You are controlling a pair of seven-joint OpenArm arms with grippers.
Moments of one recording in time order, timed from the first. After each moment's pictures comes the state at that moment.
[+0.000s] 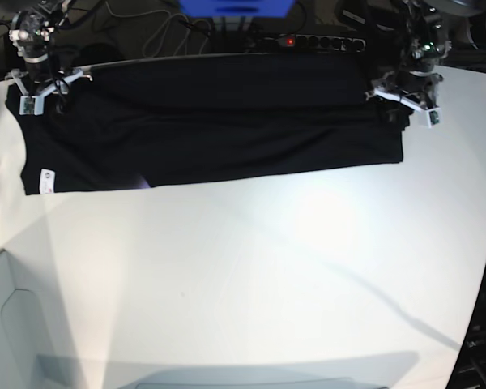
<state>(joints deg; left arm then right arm) 32.5 -11.8 -24.7 99.3 -29.5 -8.2 33.4 -26.2 -3.2 46.9 95.7 -1.1 38.9 -21.9</state>
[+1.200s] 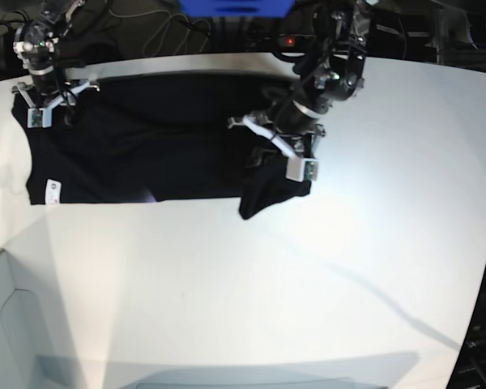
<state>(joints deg) 19.9 -4.9 13.2 116.9 -29.5 6.9 44.8 -23.6 -3.1 43.6 95.7 -1.7 38.9 -23.2</state>
